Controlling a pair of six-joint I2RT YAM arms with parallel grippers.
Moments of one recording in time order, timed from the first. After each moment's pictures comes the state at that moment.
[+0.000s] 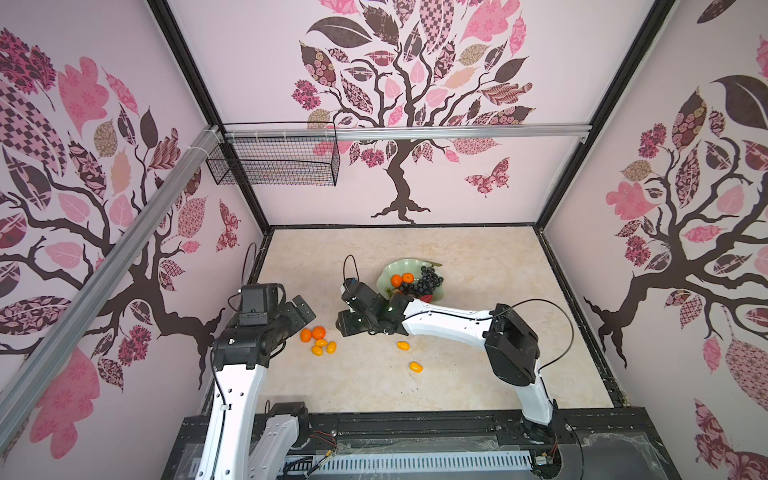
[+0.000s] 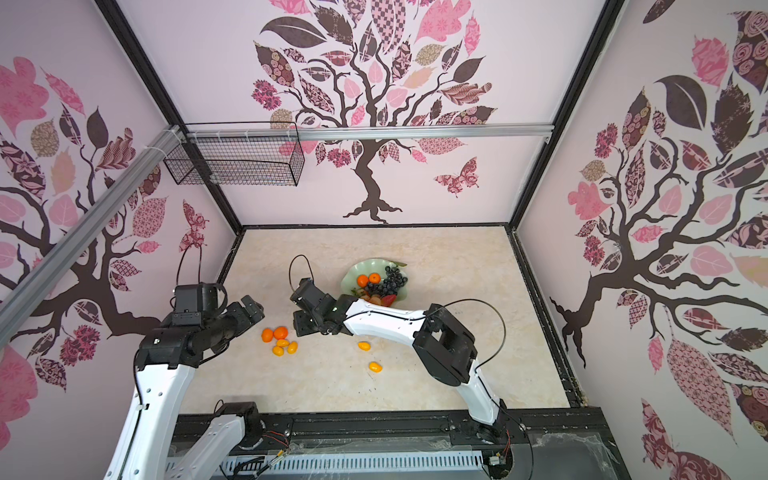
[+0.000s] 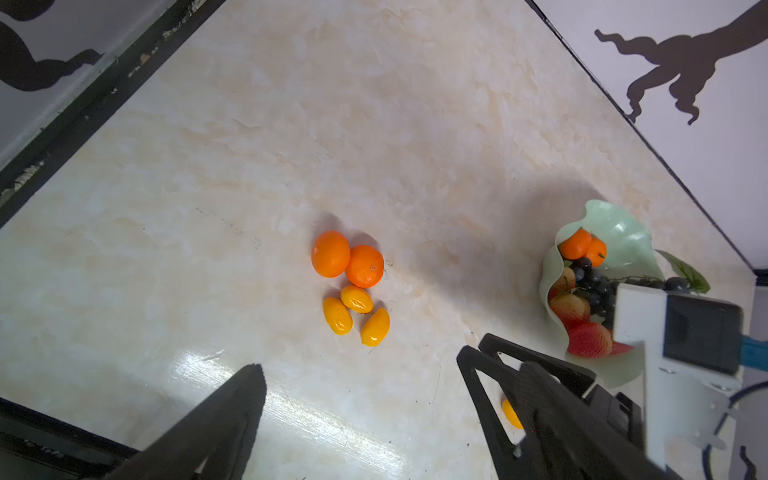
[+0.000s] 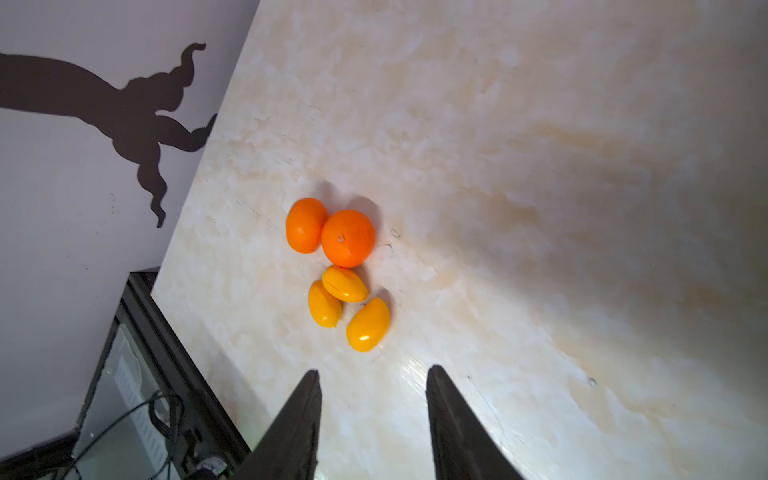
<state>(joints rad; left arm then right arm) 0.06 0.83 1.01 -1.09 0.03 -0.59 1.08 2.11 1.73 -0.40 -0.05 0.71</state>
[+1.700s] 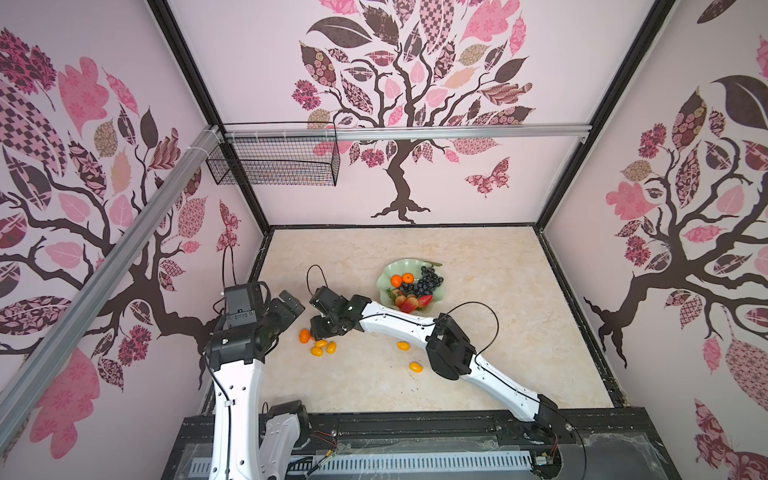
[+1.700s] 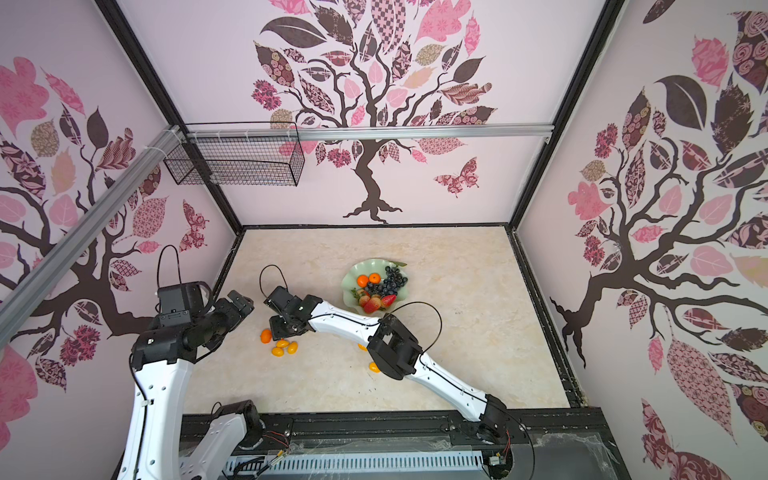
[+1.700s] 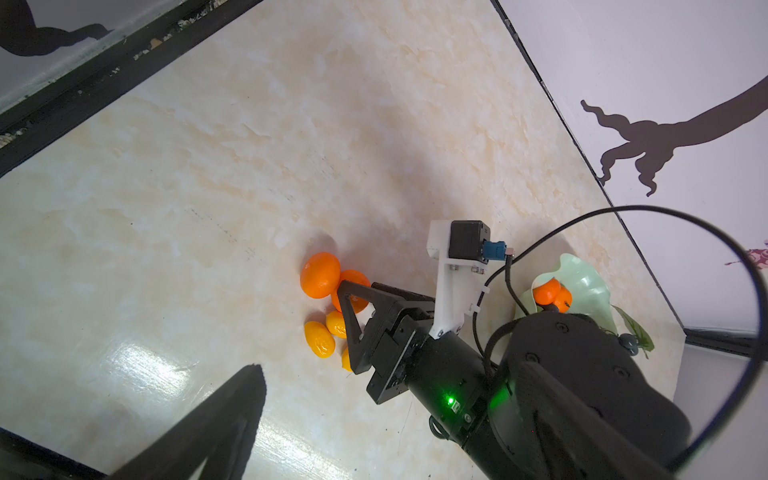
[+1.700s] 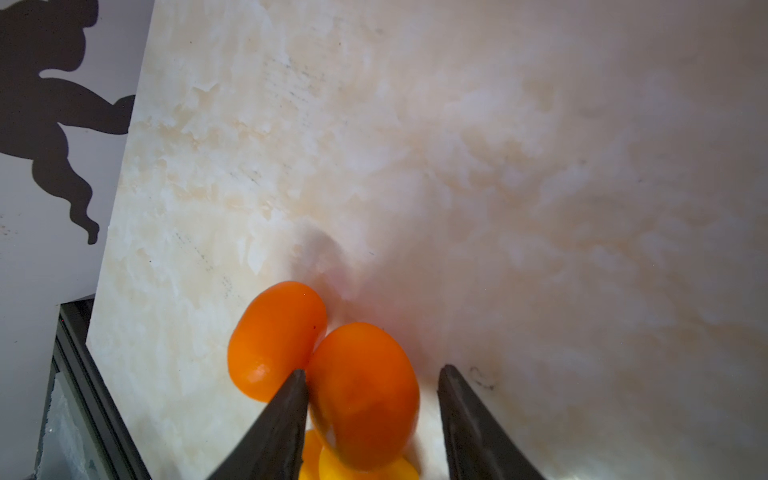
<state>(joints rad) 0.21 0.83 1.00 -1.03 0.11 -0.63 1.10 2.68 2.45 -0.67 -0.14 0.71</state>
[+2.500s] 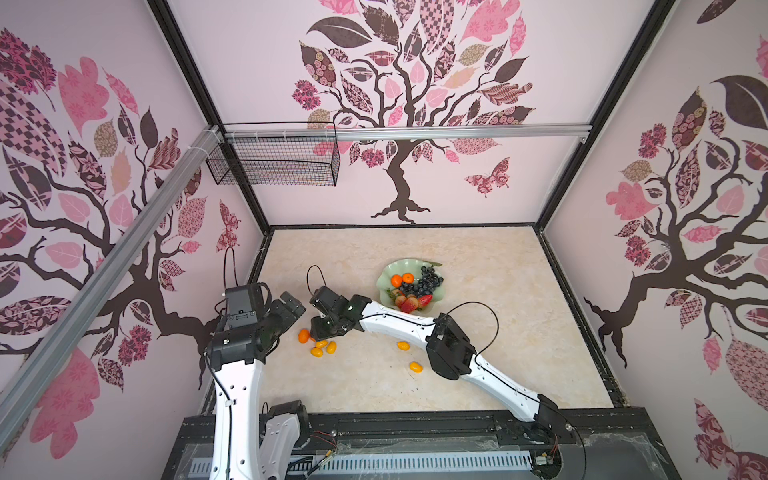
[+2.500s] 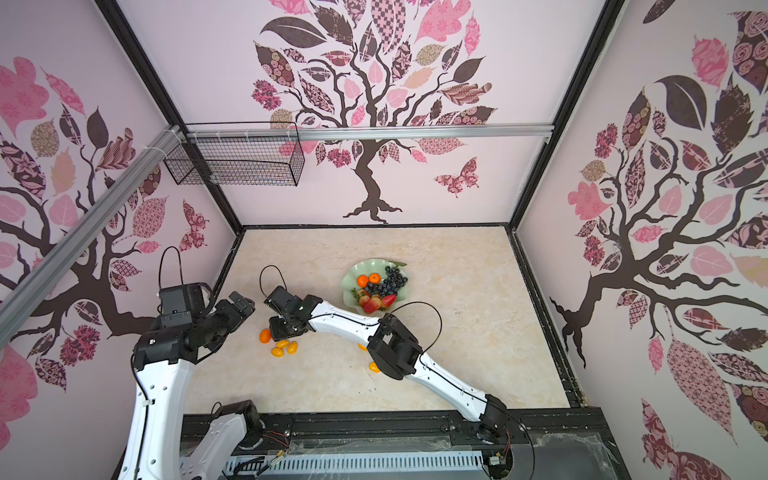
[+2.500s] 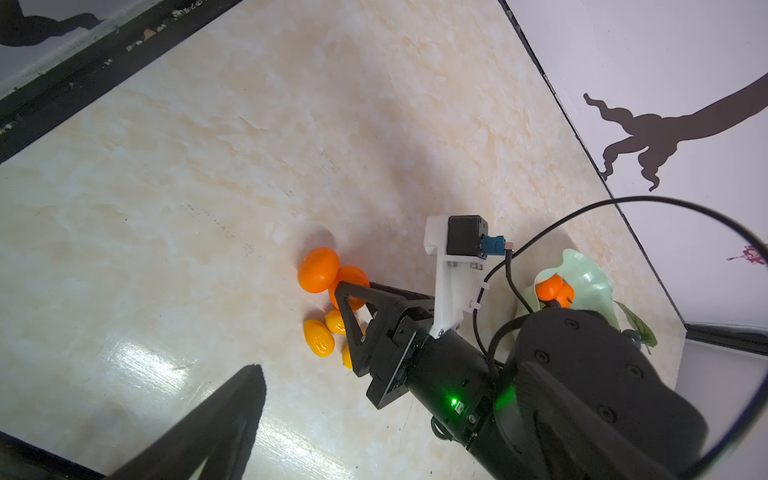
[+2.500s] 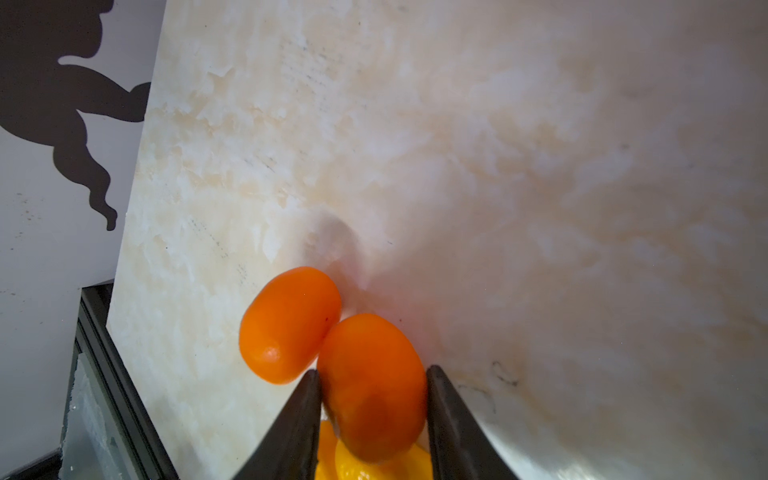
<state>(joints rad) 0.21 0.83 0.98 -1.02 0.13 -0.62 1.10 2.68 2.45 -0.67 -0.18 0.72</state>
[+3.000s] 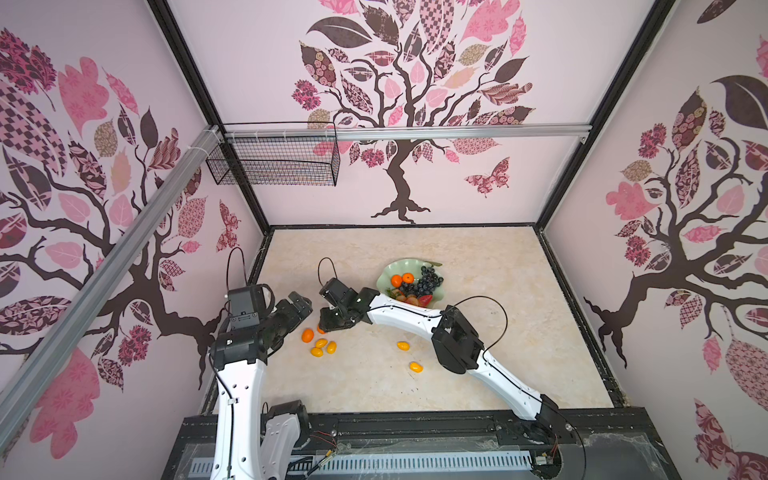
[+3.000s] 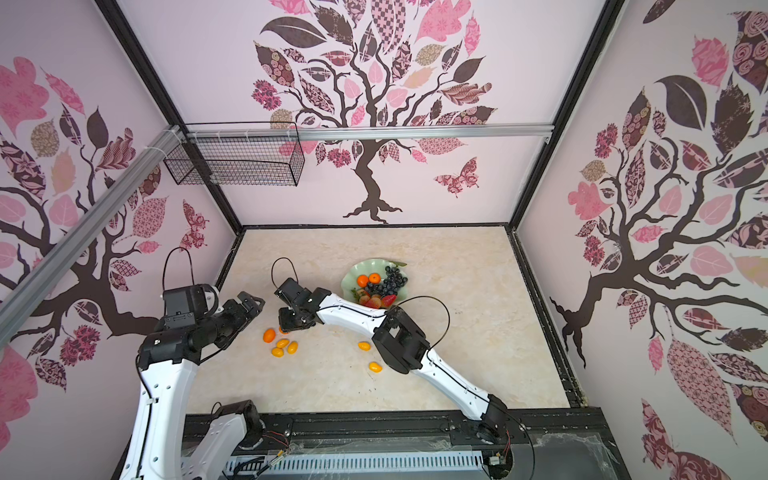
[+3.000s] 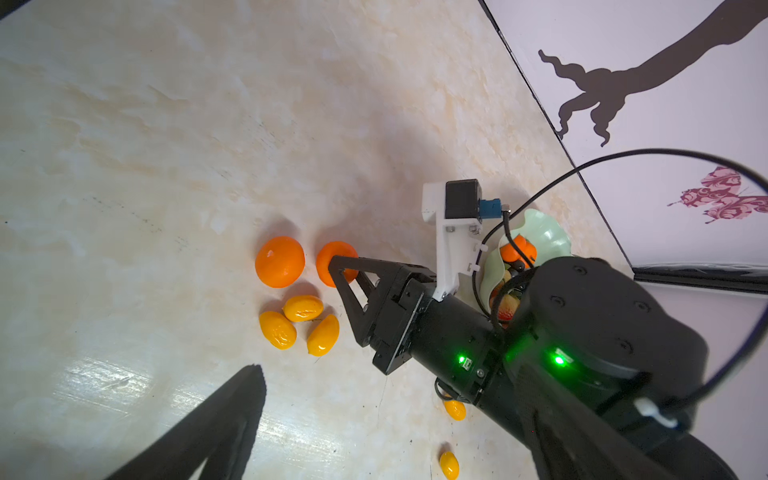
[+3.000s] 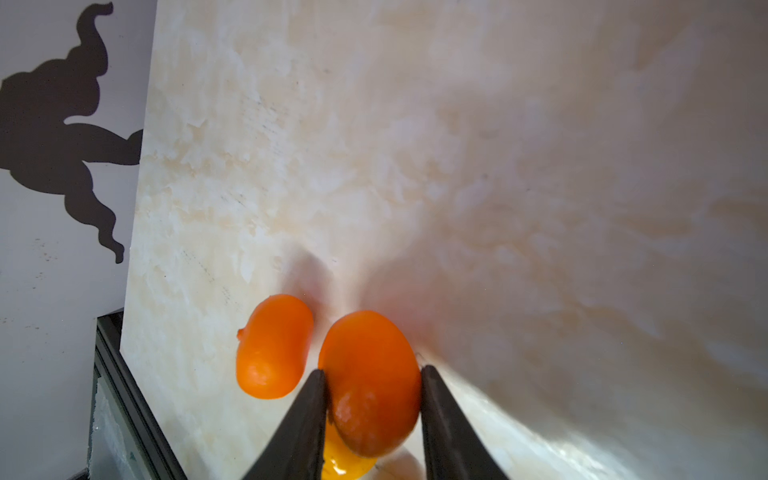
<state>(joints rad) 0.21 0.83 0.93 -0.97 0.28 -0.59 1.04 2.57 2.29 -0.61 -0.18 0.76</state>
